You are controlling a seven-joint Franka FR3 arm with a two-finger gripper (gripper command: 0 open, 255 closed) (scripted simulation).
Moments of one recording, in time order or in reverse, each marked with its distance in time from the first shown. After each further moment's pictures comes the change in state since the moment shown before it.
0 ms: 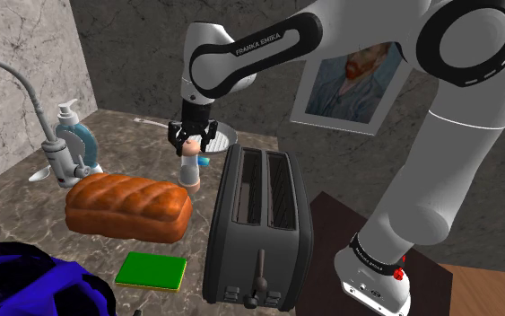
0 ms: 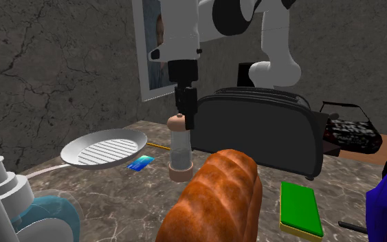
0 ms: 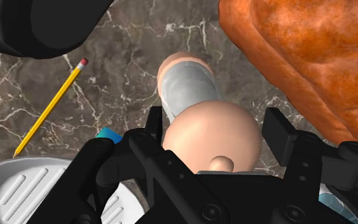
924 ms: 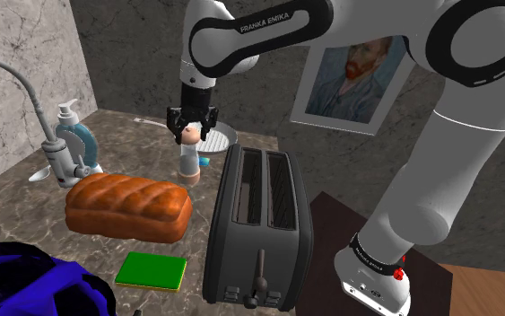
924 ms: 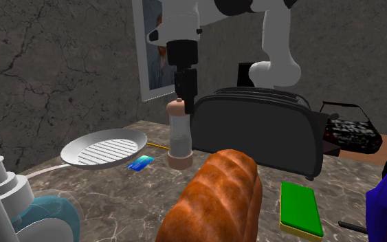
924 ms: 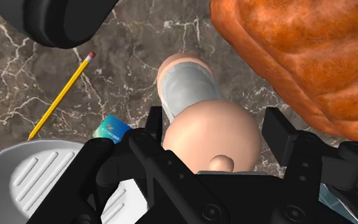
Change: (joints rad) arm -0.002 -0.037 0.000 0.065 0.005 -0.101 0.005
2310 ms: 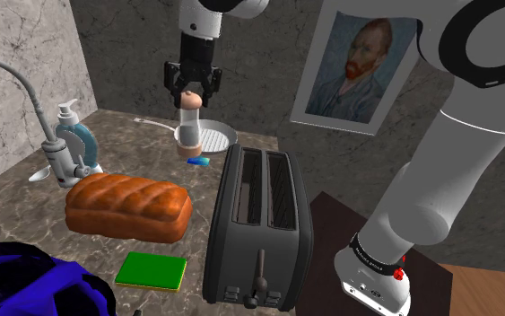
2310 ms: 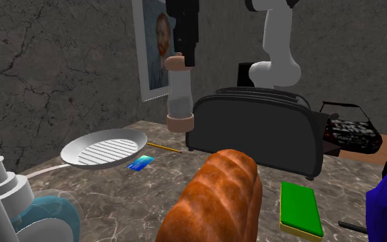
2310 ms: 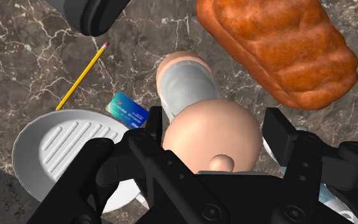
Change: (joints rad) arm -0.004 -0.049 -0.001 0.222 0.004 -0.269 0.019
